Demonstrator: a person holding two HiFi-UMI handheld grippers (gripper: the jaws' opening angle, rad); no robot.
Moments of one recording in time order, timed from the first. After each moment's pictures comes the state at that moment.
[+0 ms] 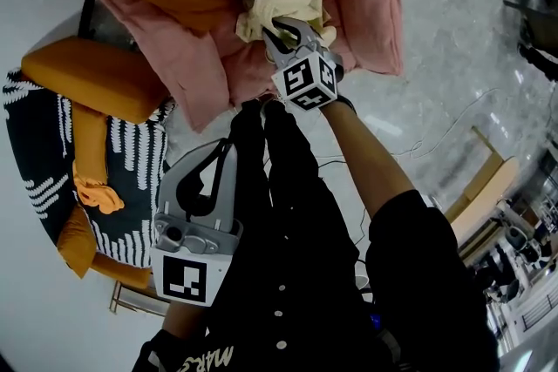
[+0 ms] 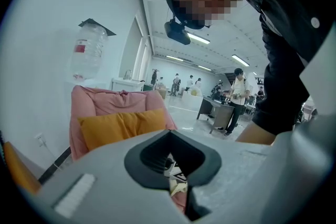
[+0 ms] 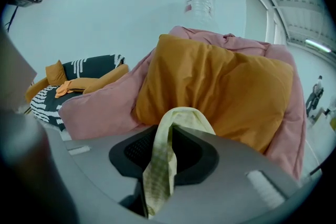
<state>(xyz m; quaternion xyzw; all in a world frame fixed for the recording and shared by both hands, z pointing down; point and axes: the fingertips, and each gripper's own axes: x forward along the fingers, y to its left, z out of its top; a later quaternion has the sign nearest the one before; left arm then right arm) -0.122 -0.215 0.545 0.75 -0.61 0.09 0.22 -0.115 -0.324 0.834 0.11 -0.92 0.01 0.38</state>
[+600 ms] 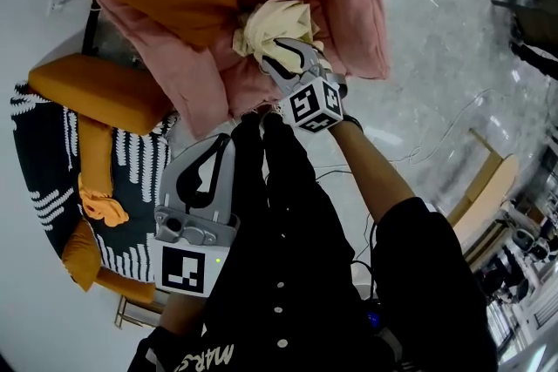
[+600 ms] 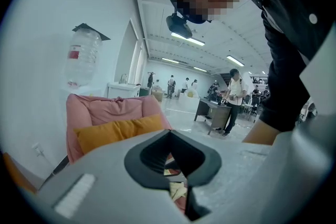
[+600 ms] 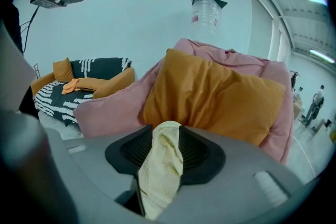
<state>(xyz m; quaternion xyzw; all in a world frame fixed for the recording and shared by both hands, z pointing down) -0.120 -0.226 0.524 0.77 -0.60 0.09 0.19 -0.092 -0.311 0.788 0.09 -0.93 -0.03 0.36</state>
